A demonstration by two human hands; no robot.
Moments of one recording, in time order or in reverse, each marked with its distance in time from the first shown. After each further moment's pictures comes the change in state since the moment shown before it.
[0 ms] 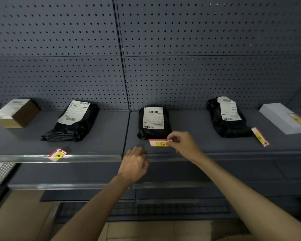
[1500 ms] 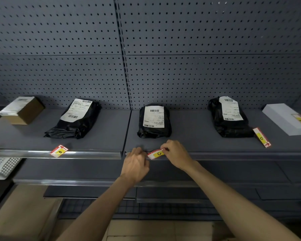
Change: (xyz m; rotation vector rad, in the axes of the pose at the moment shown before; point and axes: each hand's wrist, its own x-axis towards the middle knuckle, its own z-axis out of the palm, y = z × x) left_hand -0.004 0.021 0.004 -0.077 -0.002 -0.189; right_hand -0.005 0.020 0.036 -0.398 -0.100 -0.098
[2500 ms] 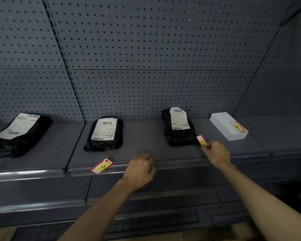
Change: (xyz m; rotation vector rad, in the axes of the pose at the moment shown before) left_hand 0.056 0.195 0.039 -0.028 0.004 0.318; right_hand -0.111 0.234 -0.206 -0.161 0.297 0.657
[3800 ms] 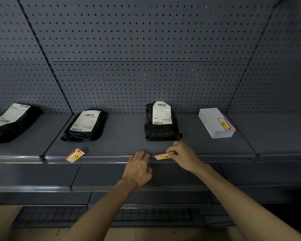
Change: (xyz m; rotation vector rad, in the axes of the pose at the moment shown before) left_hand 0.039 0.103 0.074 0.107 -0.134 -0.221; right_hand 0.006 0.034 0.003 0.138 -0.281 -0.706
